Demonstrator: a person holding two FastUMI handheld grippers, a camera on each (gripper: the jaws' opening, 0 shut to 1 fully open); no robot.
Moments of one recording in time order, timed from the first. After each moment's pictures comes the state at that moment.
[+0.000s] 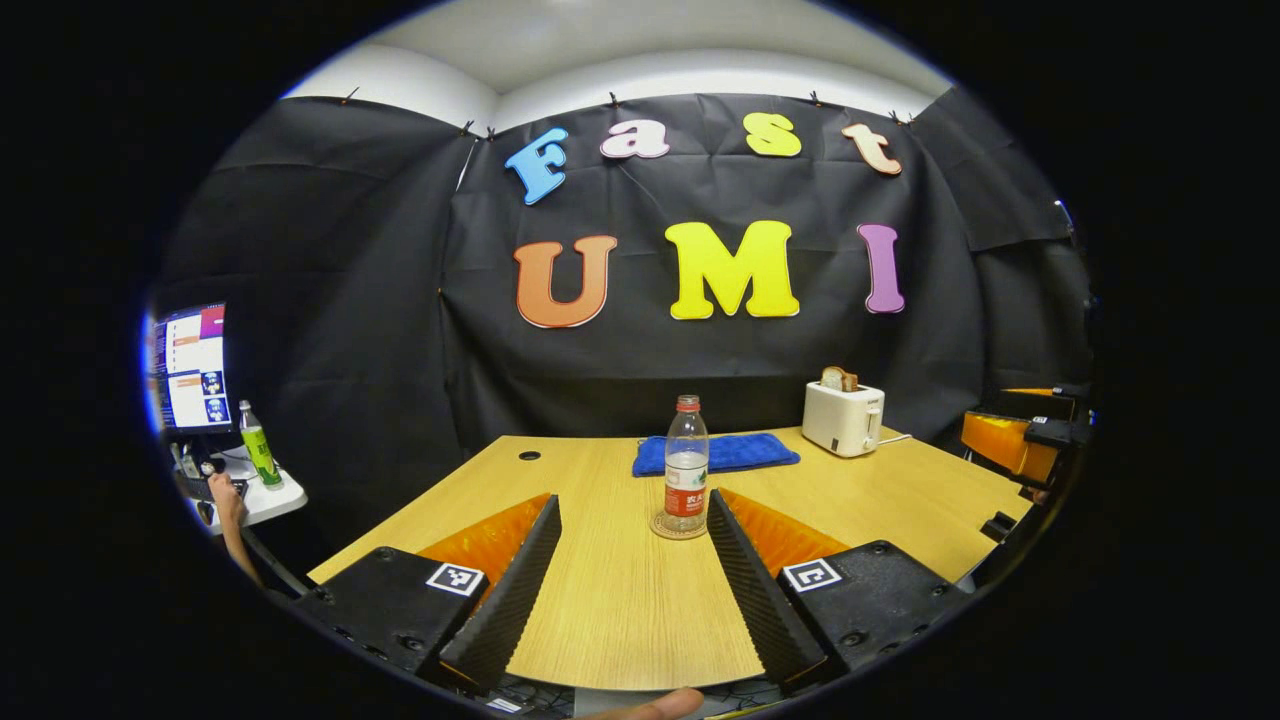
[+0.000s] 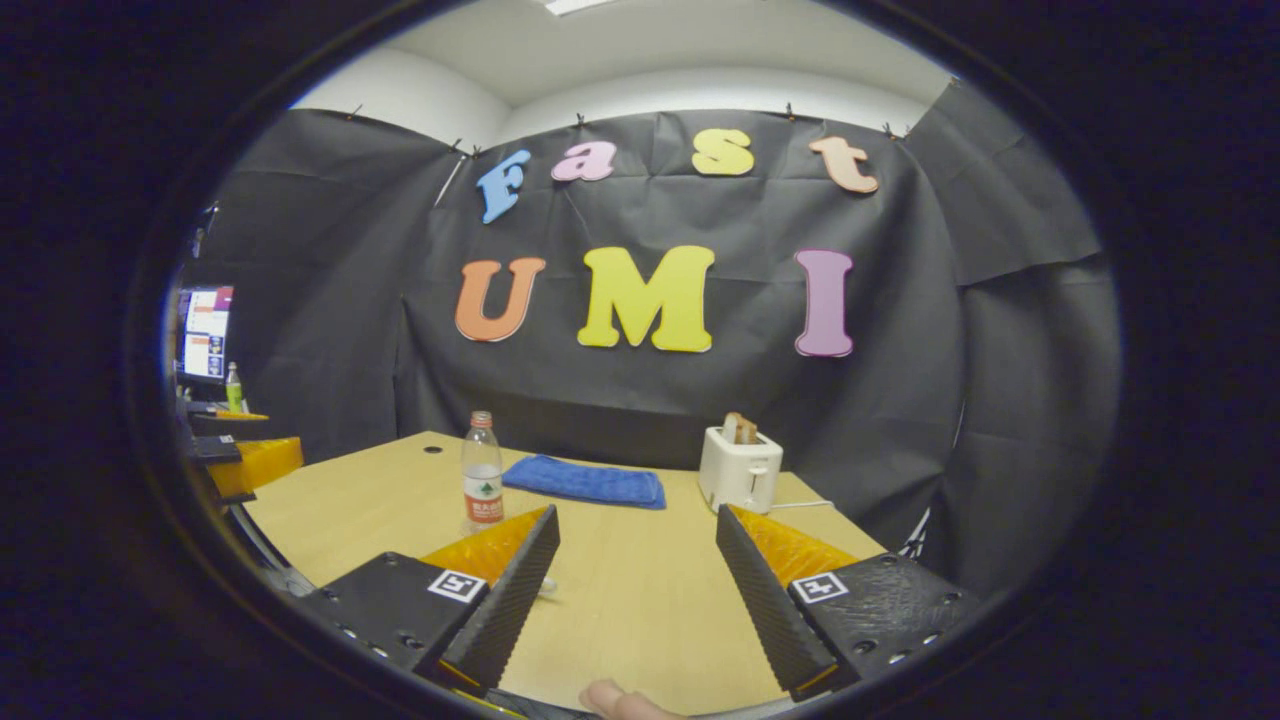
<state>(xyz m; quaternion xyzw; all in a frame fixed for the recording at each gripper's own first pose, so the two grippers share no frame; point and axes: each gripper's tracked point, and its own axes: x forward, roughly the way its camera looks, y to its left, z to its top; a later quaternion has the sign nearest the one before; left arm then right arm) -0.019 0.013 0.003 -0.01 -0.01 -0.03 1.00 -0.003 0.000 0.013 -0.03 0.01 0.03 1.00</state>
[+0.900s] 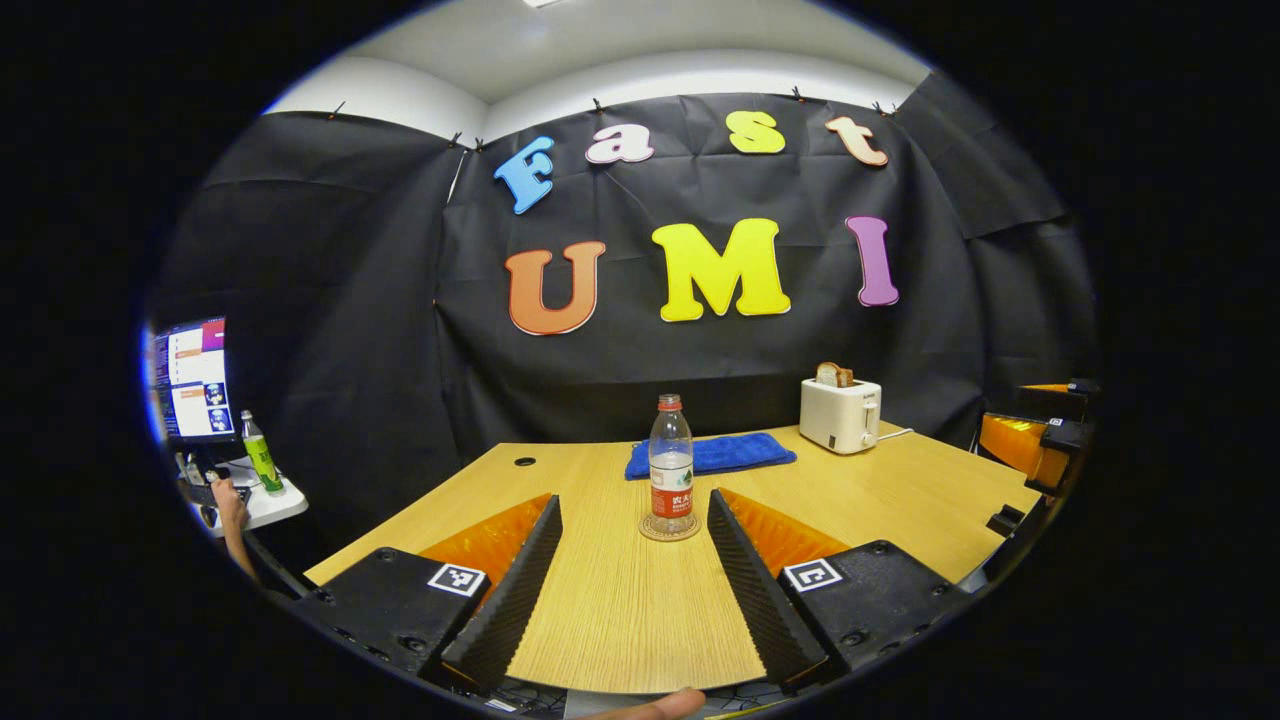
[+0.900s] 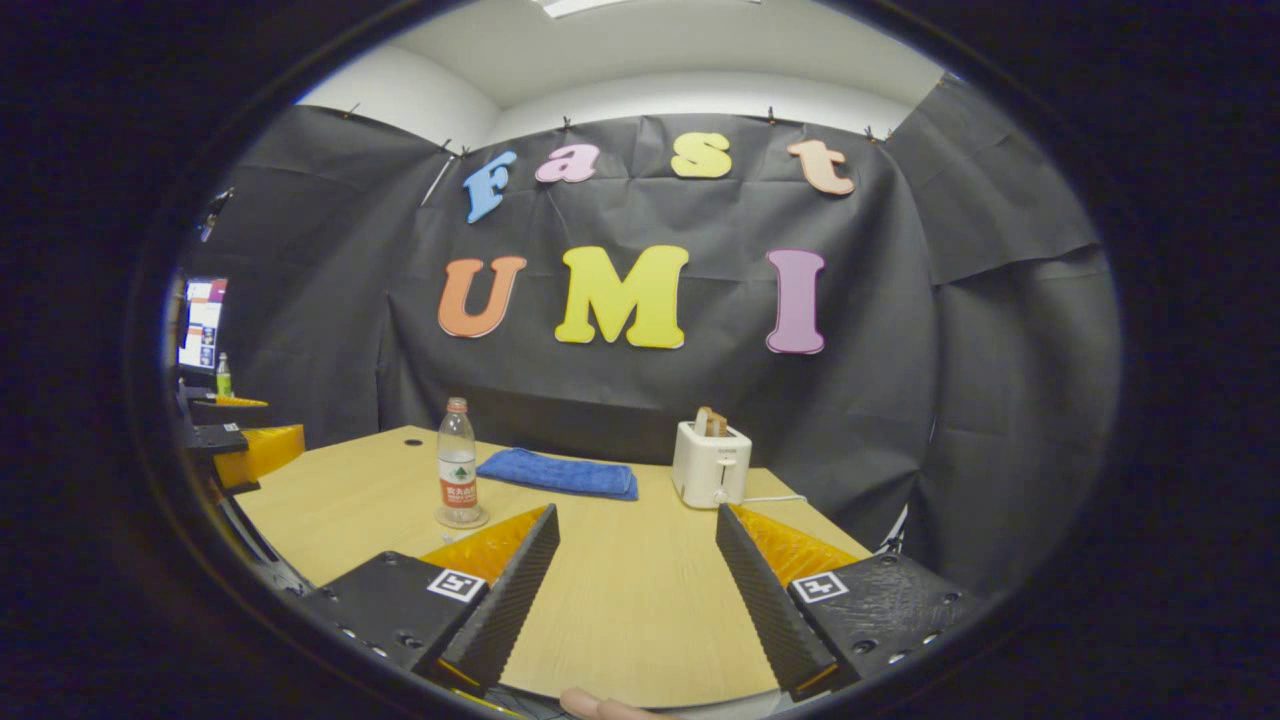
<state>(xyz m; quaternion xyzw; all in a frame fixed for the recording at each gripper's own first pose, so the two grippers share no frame) -0.014 -0.007 -0.002 0.01 -0.02 -0.02 1.00 -0.016 -0.021 0.001 -0.03 -0.01 0.01 1.00</state>
